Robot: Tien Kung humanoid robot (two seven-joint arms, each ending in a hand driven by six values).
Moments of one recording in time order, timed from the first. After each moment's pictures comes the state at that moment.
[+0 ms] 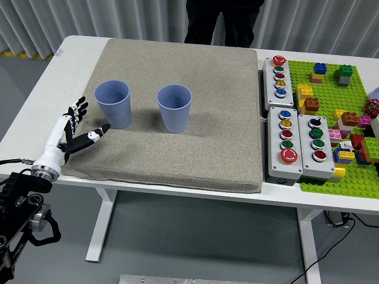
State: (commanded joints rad) left arm -0.10 0.27 -1.27 -1.26 1.20 0.10 -0.19; right arm 0.16 -0.10 1.36 0.18 -1.47 0.00 -0.21
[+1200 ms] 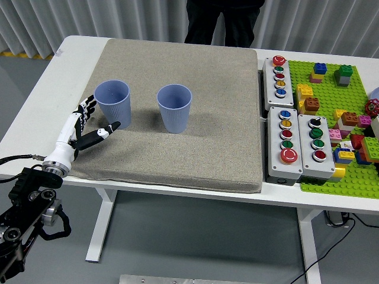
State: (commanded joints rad) left arm -0.18 0.23 -1.22 -1.20 1.22 0.14 -0.18; right arm 0.17 -0.10 1.35 0.18 -1.45 0.00 -0.21
